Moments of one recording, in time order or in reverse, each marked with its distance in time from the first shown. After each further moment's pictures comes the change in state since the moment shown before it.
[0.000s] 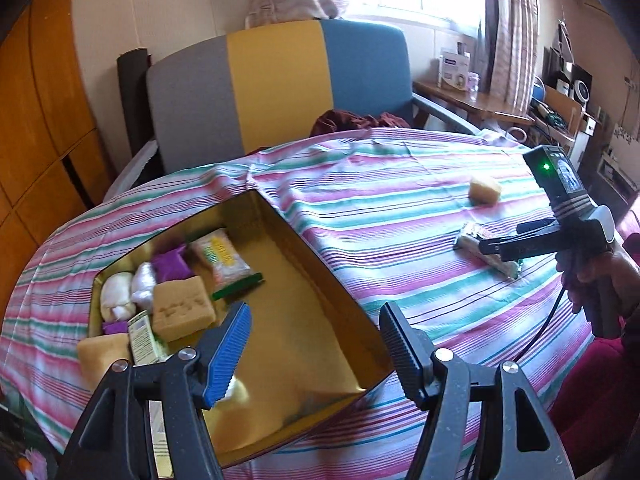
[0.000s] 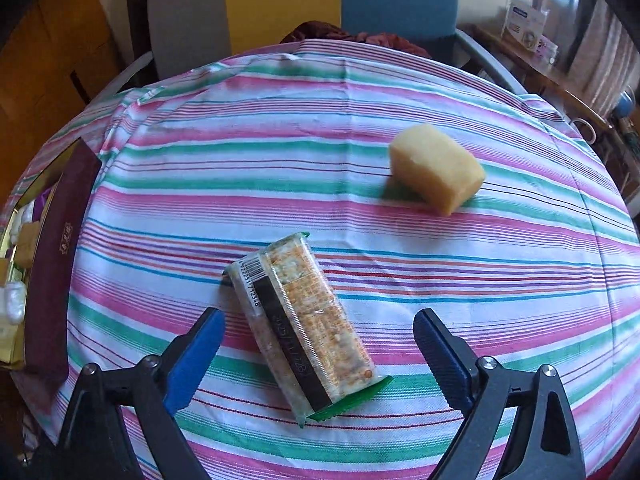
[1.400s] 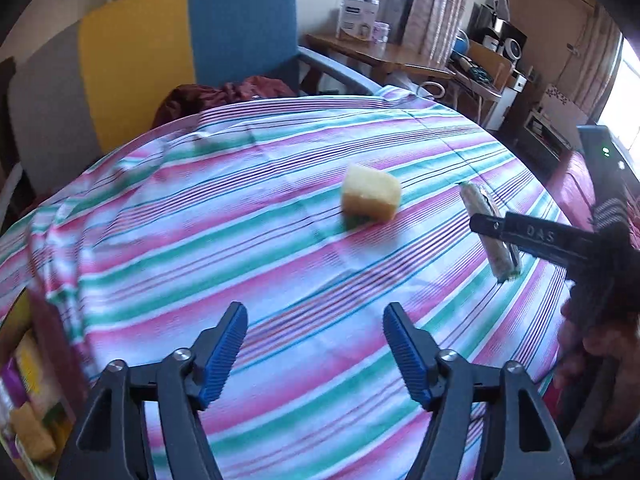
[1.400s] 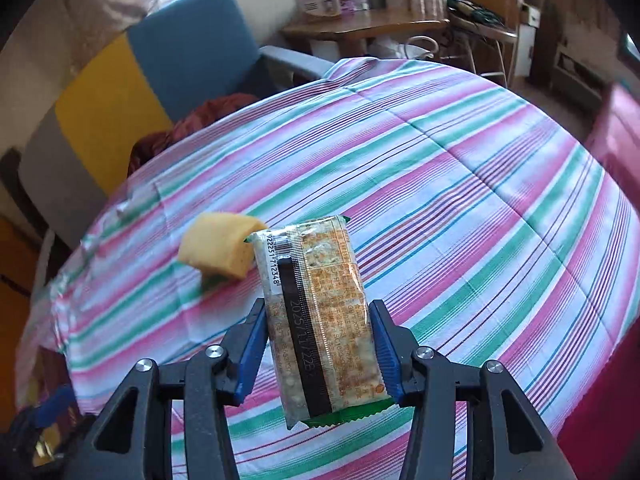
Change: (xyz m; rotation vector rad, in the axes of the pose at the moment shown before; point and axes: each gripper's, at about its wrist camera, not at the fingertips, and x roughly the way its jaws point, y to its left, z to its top) left arm 0.133 -0.160 0.107 0.139 0.170 -0.321; right arm -0.054 -0.126 -0.016 0.650 -0.162 -0.136
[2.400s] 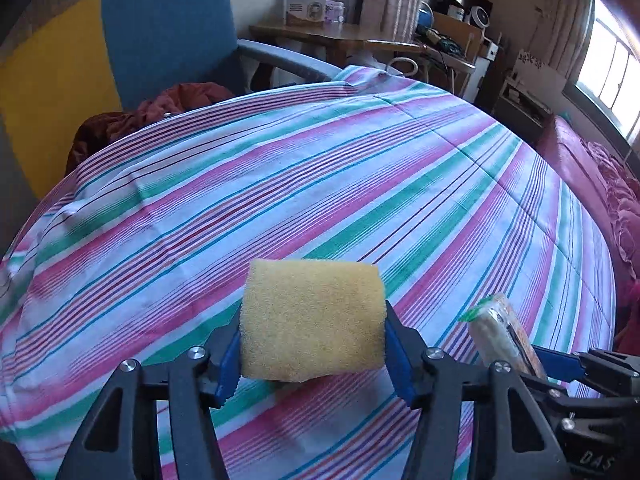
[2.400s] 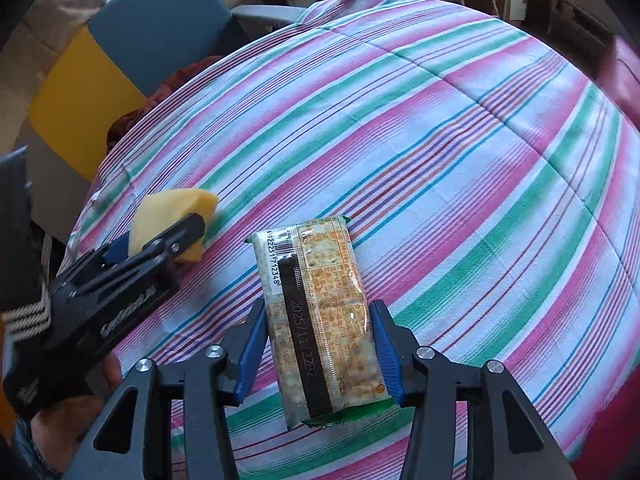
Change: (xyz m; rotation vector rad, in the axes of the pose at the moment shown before) left arm 0.119 -0.032 0.074 0.117 0.011 -0.044; right arm 0.057 -0.010 0.006 0.063 0.185 0.026
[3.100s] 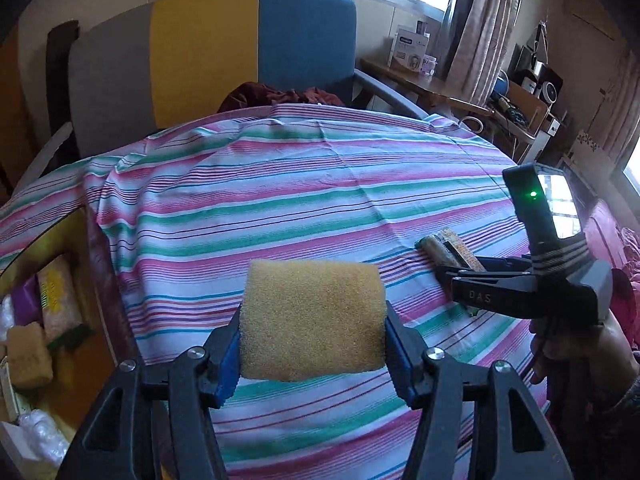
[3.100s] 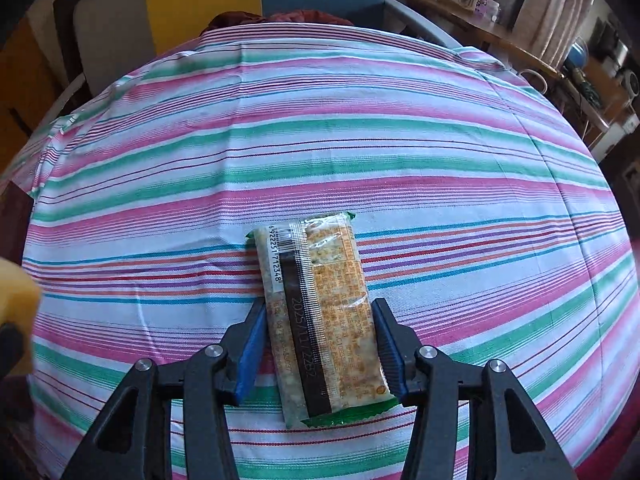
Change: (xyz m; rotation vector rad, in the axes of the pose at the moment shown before) left arm -0.164 0.048 -0.148 -0.274 -0.121 0.147; right arm 0.029 0.084 -0.040 -0.550 -0.005 -0.103
